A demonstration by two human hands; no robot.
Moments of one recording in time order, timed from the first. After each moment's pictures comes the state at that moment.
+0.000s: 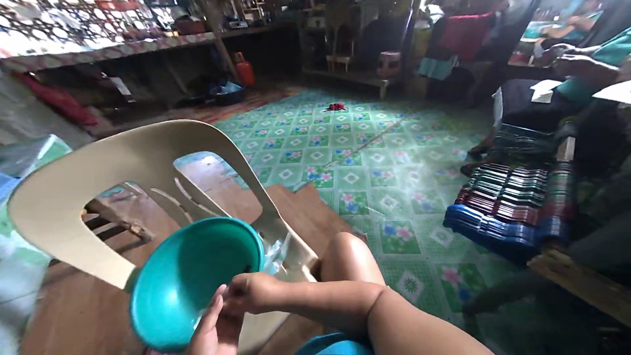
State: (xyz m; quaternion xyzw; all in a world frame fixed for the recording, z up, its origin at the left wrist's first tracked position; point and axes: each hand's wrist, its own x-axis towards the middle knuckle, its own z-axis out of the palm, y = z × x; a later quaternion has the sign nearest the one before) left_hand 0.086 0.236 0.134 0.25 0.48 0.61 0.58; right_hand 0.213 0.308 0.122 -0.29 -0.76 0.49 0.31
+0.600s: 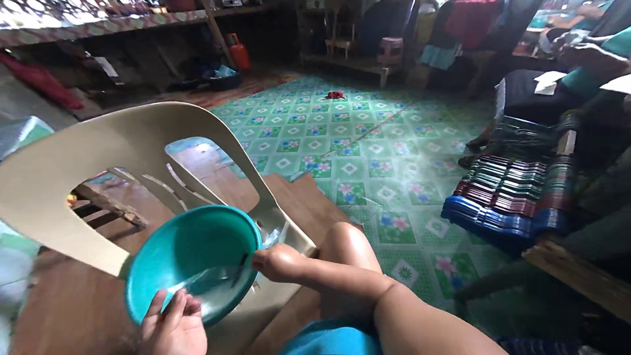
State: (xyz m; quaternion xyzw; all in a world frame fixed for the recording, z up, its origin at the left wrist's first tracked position) left_hand 0.058 0.245 0.142 0.27 0.49 0.74 0.38; right_hand 0.258 0.324 0.106 -0.36 -0.84 0.29 0.27
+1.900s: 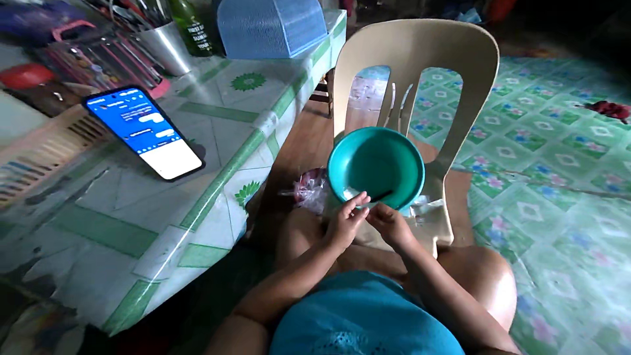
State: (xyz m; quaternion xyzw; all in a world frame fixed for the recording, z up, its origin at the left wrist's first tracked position) left_hand 0.060 0.194 0.107 0.46 0.57 0.61 0.31; right_hand 0.197 0.292 0.097 -0.24 -0.76 0.55 0.25
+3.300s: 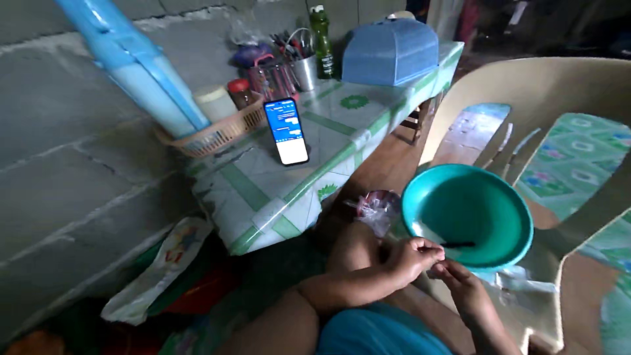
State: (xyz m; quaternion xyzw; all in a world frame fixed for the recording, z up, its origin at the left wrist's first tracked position) left_hand 0.074 0.190 0.116 0.35 0.62 0.61 0.35; right_hand 0.206 0.283 0.074 -0.21 -0.69 0.64 0.27
